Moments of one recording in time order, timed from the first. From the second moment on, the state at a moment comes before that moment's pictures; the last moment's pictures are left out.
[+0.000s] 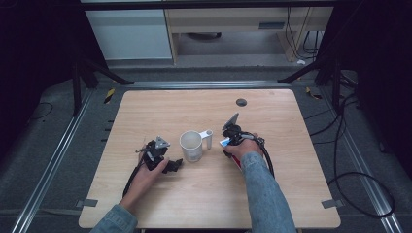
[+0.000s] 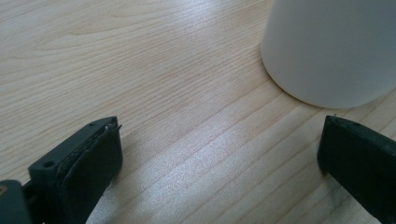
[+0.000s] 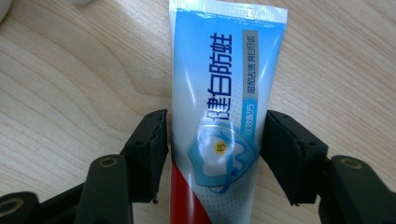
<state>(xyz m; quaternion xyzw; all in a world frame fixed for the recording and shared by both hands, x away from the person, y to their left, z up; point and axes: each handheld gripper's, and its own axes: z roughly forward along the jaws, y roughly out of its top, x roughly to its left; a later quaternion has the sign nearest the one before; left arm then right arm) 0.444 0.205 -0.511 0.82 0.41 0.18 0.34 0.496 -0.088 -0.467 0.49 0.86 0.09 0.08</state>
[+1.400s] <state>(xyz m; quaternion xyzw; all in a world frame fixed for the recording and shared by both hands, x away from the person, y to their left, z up) 0.444 0.205 -0.510 0.83 0.41 0.18 0.34 0.489 -0.097 -0.441 0.48 0.87 0.09 0.07</state>
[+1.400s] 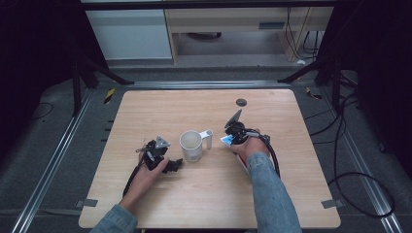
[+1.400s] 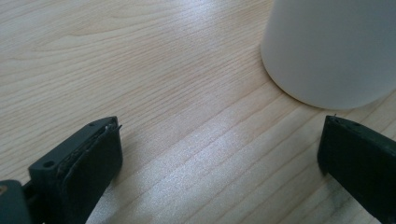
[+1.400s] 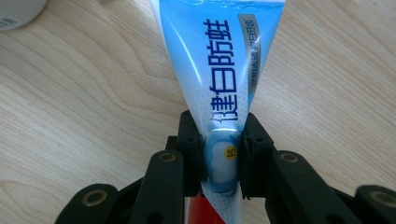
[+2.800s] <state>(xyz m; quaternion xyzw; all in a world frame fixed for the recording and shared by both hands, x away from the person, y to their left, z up) 0.445 0.205 -0.510 0.83 0.41 0.18 0.34 0.461 -0.119 -0.371 0.47 0.82 0.27 0.17</state>
